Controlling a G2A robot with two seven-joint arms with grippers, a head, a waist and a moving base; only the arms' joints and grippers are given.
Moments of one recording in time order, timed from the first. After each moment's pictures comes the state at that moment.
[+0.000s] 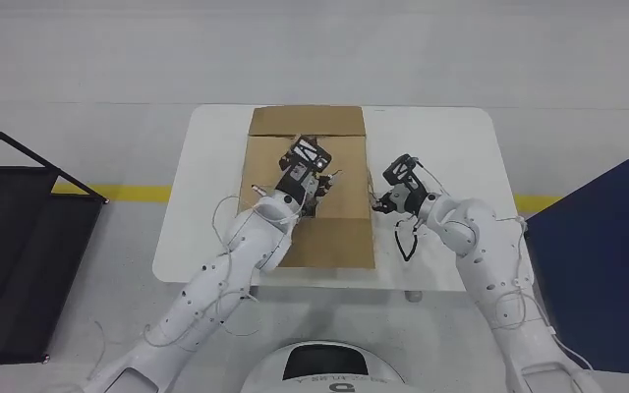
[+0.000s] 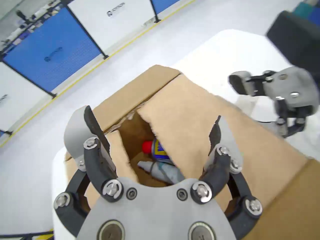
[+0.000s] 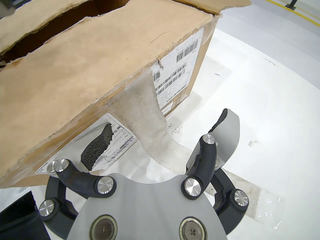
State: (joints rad) left arm 1.23 -1.30 -0.93 -1.72 1.63 0.11 -0.39; right arm -1.26 -1.18 1.31 -1.38 -1.15 -0.64 0.32
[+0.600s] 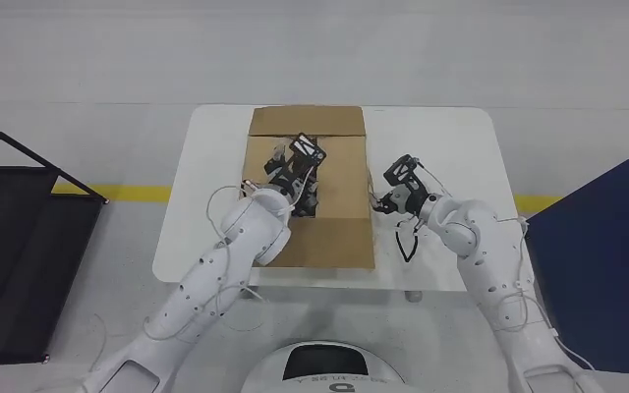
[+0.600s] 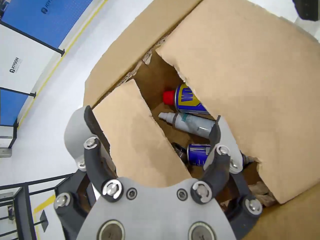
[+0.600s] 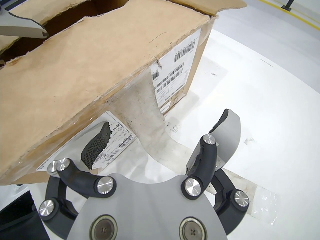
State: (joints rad) left arm 1.15 -1.32 -0.92 -1.71 1.66 -0.03 -0.84; right arm -1.27 -1.17 1.30 -1.40 -1.15 -0.62 0.31
